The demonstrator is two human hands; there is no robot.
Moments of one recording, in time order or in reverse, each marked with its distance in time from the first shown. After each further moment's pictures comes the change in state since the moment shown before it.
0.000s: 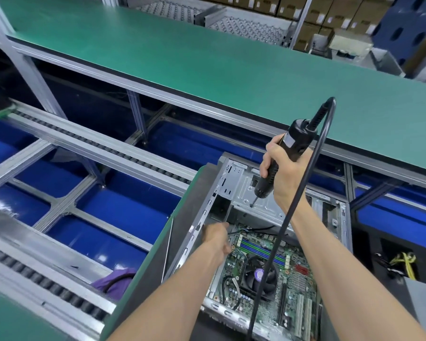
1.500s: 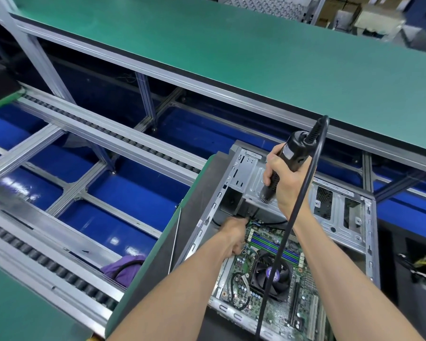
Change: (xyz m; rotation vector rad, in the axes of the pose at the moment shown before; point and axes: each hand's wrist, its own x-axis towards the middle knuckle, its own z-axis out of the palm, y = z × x) left_hand 0.022 -0.012 0.004 0.378 -0.175 -0.062; right_hand -0.017 0.054 -0.005 -0.079 -0.063 0.052
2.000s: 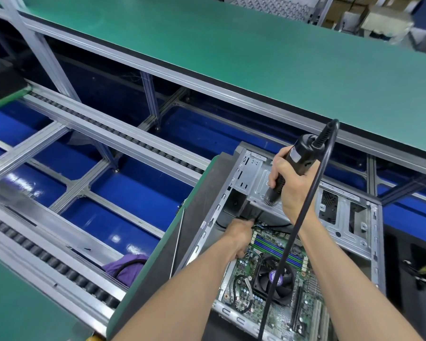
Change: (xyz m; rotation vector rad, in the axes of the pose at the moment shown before) left_hand -0.013 0.010 0.002 0.205 0.059 0.096; right_hand 0.001 0.002 -0.001 -0.027 -0.004 -0.016
